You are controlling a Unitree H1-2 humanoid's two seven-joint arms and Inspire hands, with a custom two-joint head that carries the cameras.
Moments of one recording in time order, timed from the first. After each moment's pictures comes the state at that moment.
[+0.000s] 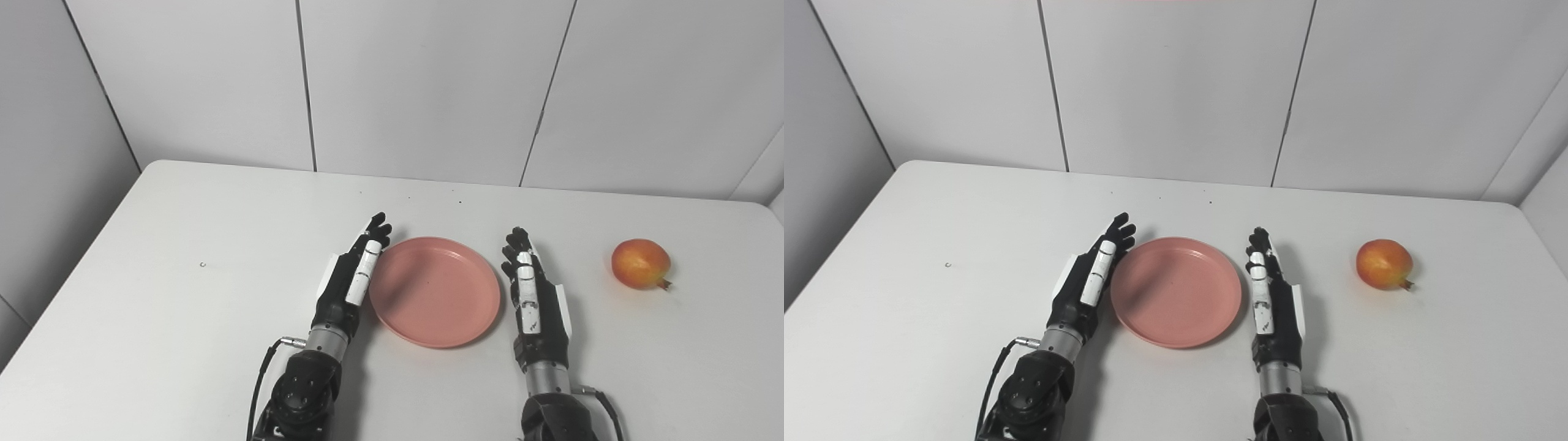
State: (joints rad) left arm -0.23 -0.08 -0.11 0.07 0.05 0.10 0.01; right arm -0.19 0.15 0.04 0.13 -0.02 -0.12 -0.07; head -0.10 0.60
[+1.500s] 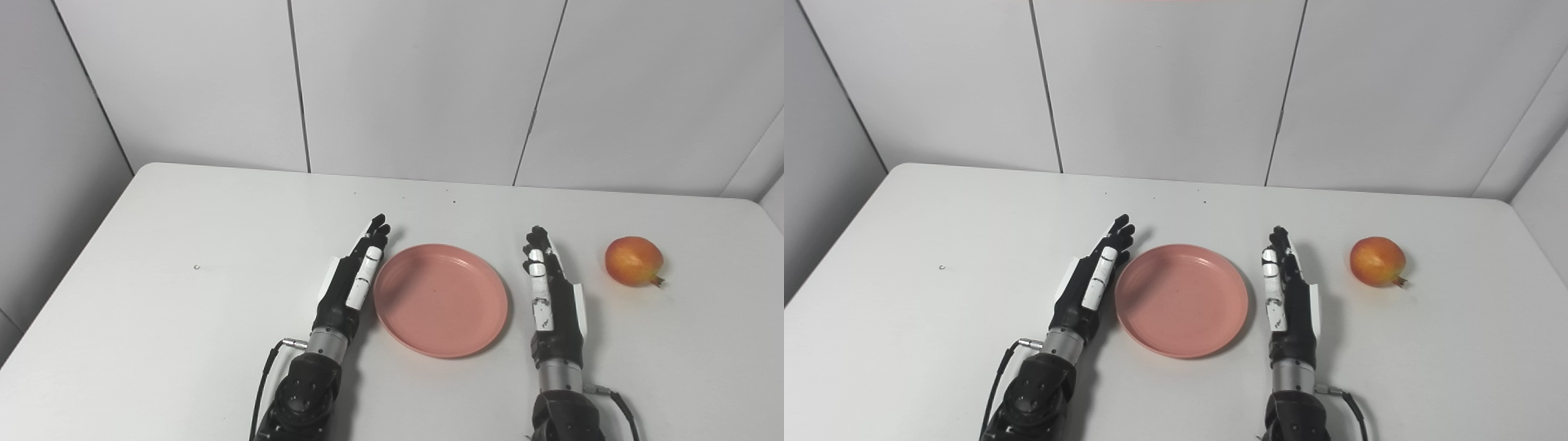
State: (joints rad) left arm -0.26 -0.08 -0.10 0.20 0.09 -0.05 0.01; right arm -0.20 0.12 0.00 0.12 -0.17 -0.12 -0.19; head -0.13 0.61
